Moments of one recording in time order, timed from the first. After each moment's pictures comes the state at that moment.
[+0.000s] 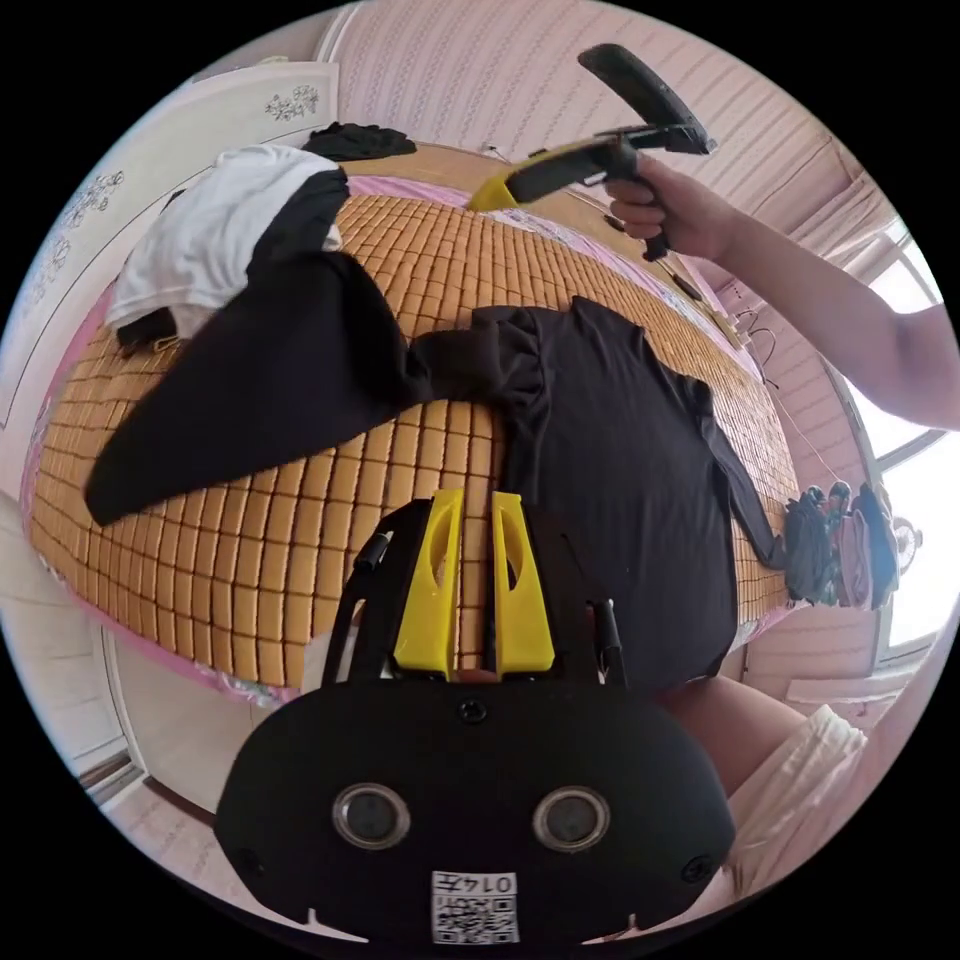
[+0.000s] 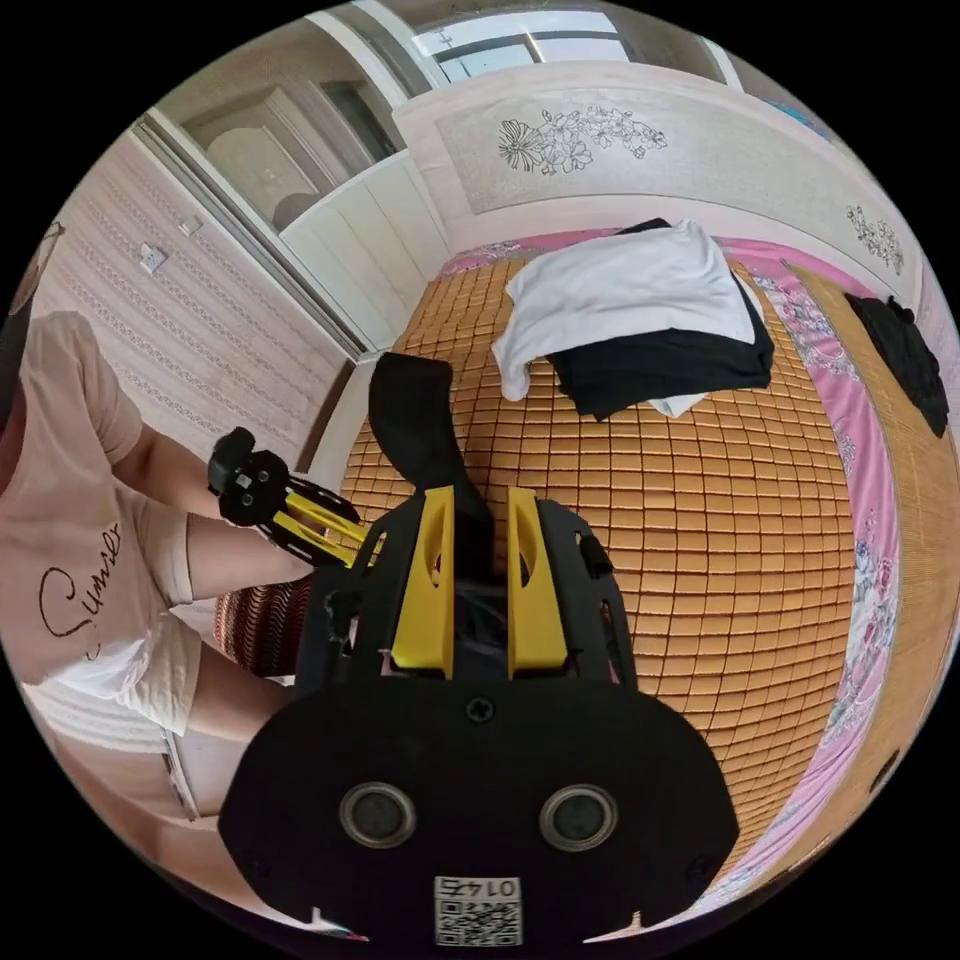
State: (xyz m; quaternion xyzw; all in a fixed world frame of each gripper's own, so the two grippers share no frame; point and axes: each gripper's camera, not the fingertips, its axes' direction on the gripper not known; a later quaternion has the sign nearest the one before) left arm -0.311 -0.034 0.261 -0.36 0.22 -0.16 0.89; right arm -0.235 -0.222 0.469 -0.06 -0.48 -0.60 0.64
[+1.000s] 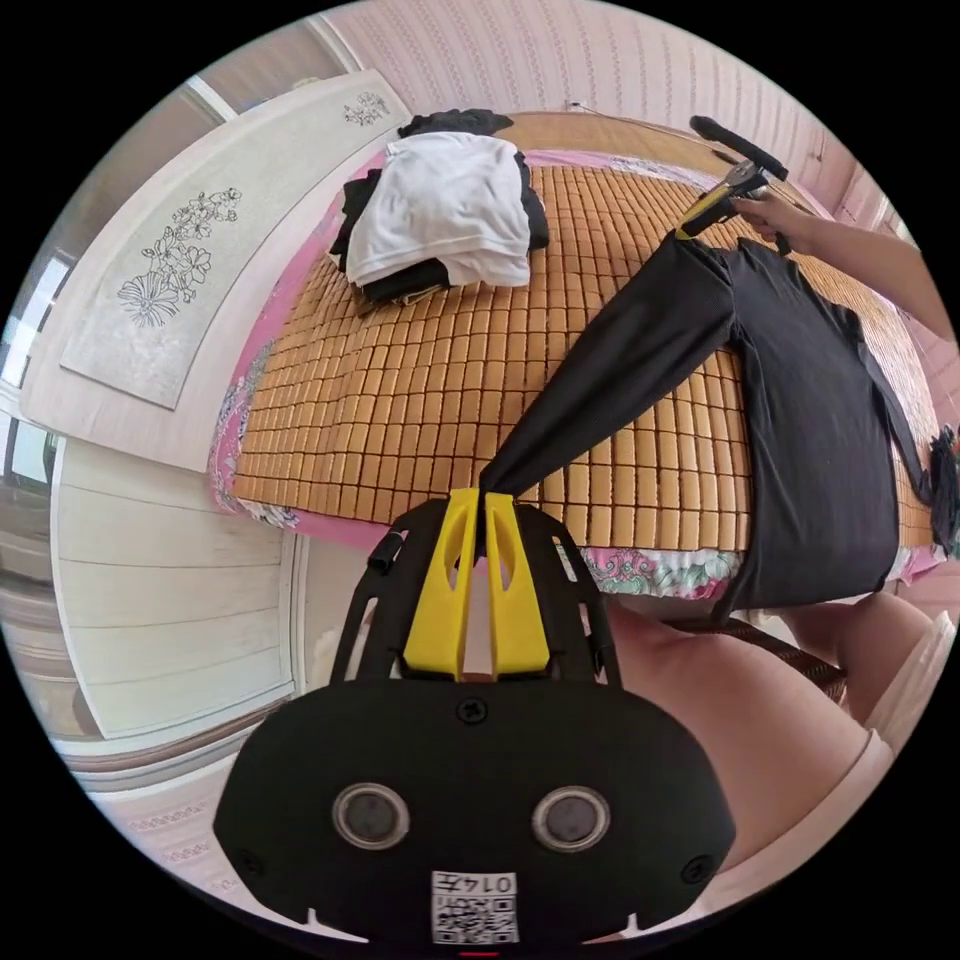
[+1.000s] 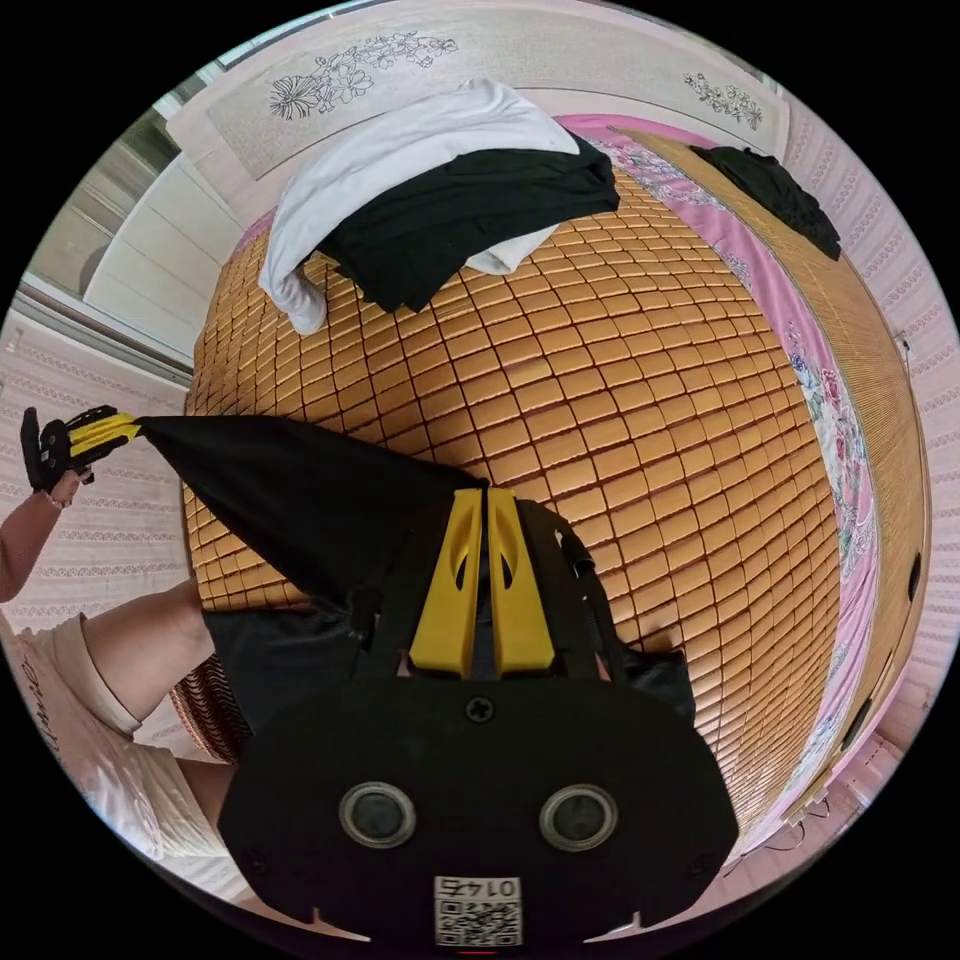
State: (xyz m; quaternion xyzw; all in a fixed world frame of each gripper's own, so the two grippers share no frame) left arm -0.484 -0.023 0.122 -0.43 0.02 -0.02 0.90; right arm -0.359 -0.214 0.668 -0.10 -0.34 -0.51 0.78
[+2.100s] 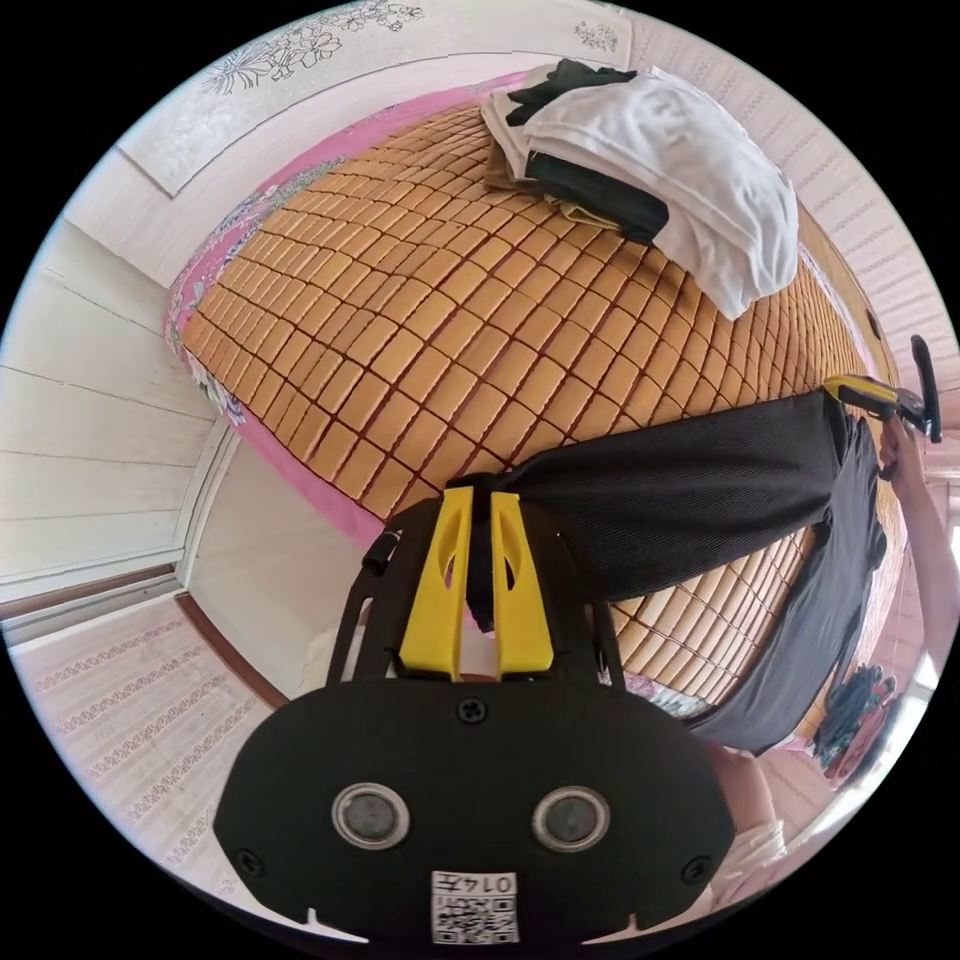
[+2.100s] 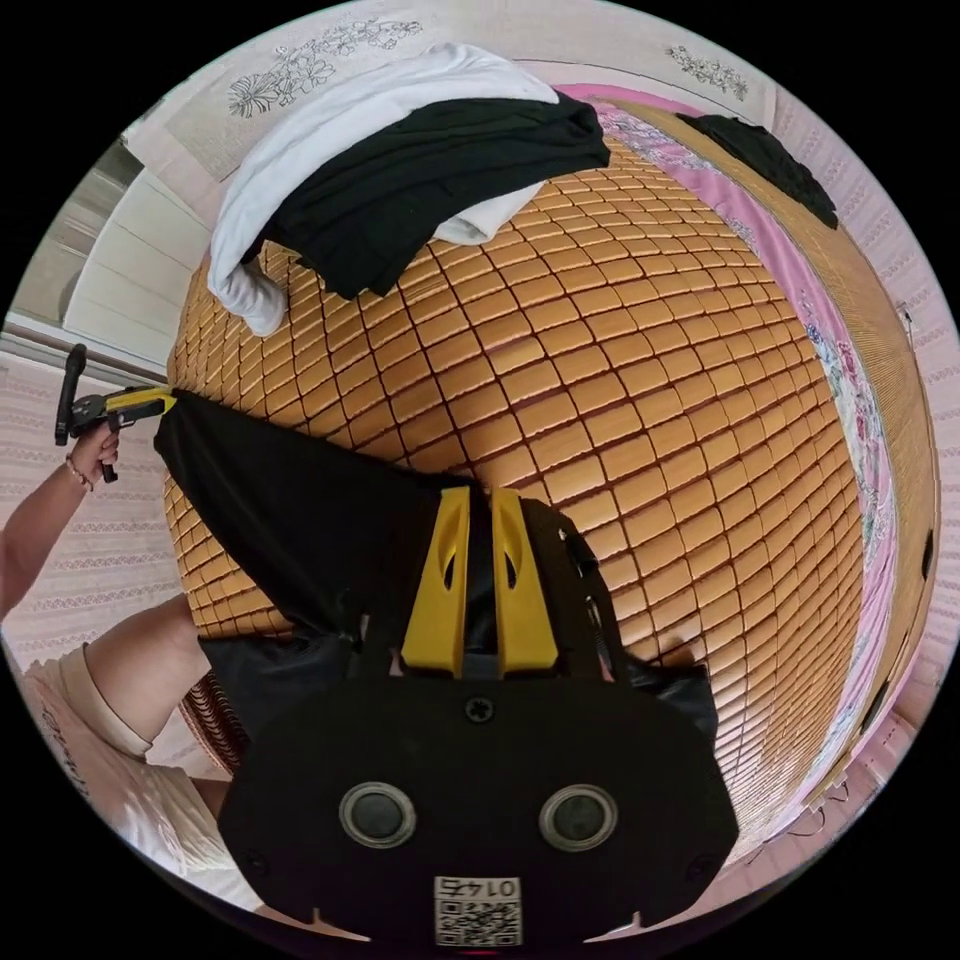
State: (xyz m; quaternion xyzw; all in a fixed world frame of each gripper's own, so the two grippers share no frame) left arm -0.645 0.024 0.196 -0.51 0.00 -0.28 0.82; right arm -0.359 -0.209 0.721 -0.12 -0.38 -0.46 0.80
